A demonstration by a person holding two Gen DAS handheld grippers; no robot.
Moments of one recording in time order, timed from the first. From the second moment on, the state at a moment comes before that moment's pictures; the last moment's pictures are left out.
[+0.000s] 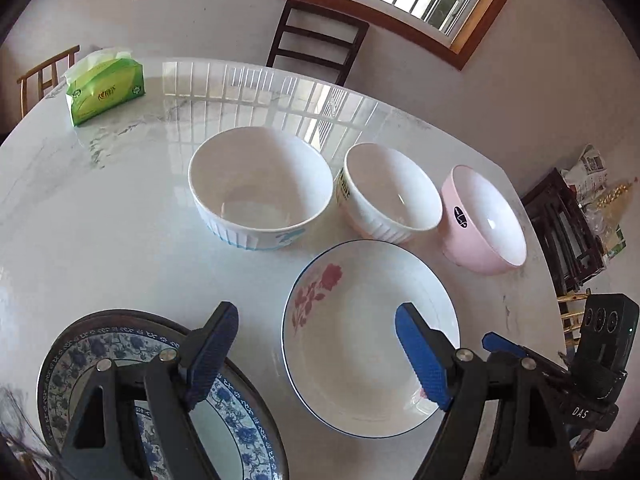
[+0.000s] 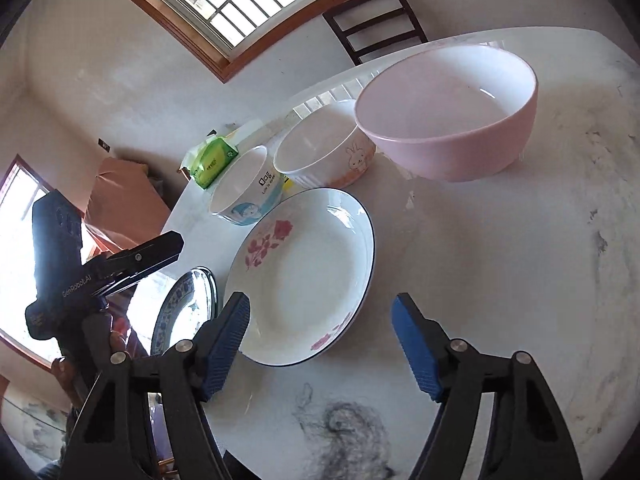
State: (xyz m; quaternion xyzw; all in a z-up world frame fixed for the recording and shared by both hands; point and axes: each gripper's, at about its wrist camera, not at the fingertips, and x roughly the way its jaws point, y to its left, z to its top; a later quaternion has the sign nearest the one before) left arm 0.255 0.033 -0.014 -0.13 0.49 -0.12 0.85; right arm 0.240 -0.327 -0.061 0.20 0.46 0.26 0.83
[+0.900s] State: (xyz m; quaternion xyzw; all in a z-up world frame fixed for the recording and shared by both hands) left arm 0.280 0.022 -0.080 -0.15 0.57 -0.10 0.80; right arm 0.277 -0.318 -0.094 0.20 0.50 0.25 0.80
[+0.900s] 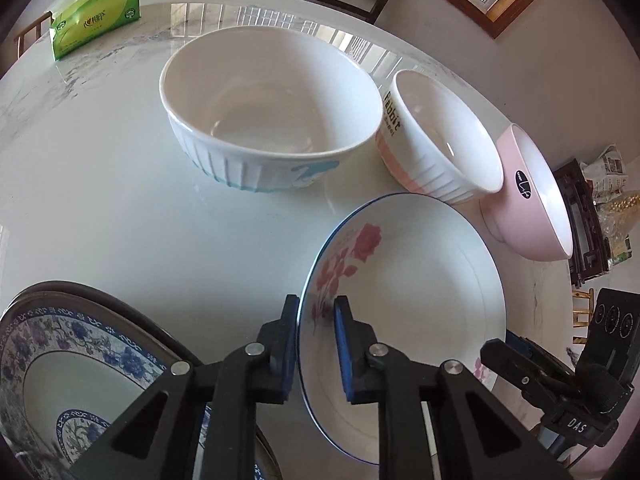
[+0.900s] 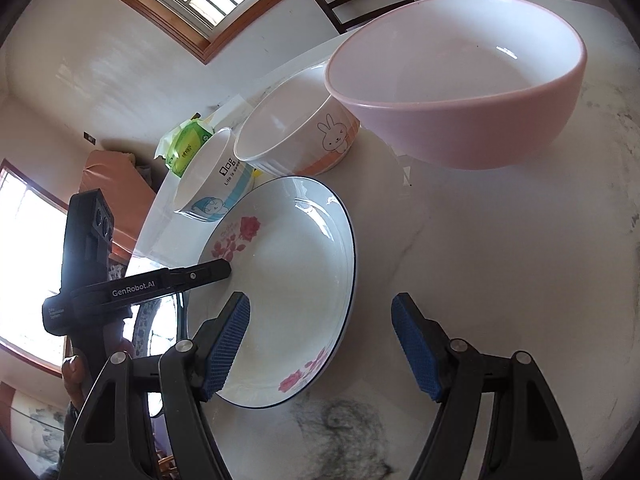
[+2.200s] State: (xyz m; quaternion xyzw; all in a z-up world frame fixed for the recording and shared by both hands) left arm 0.098 0.089 -0.015 -0.24 0.50 -0.04 0.83; right arm 0.181 -0.286 -0.056 0.19 0.47 0.30 0.81
